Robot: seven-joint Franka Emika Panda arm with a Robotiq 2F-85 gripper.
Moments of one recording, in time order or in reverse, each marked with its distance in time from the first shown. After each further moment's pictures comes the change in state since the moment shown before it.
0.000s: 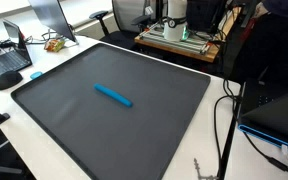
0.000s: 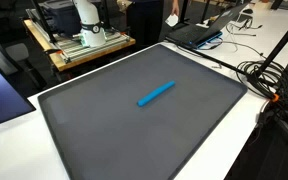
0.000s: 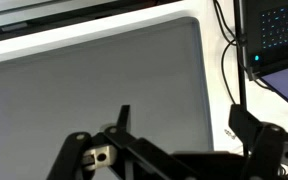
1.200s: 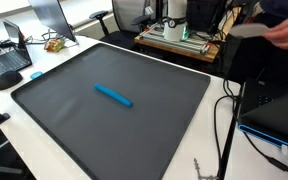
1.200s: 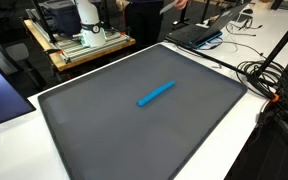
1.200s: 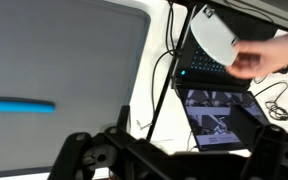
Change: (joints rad) arm 0.149 -0.113 0.000 0.035 0.127 0.026 -0.338
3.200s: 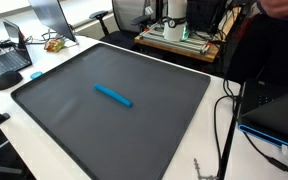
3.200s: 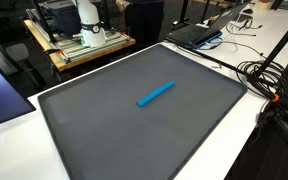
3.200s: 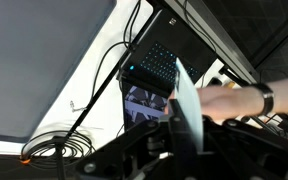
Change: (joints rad) arm 0.101 -0.039 -0.078 -0.010 0.146 -0.014 -0.388
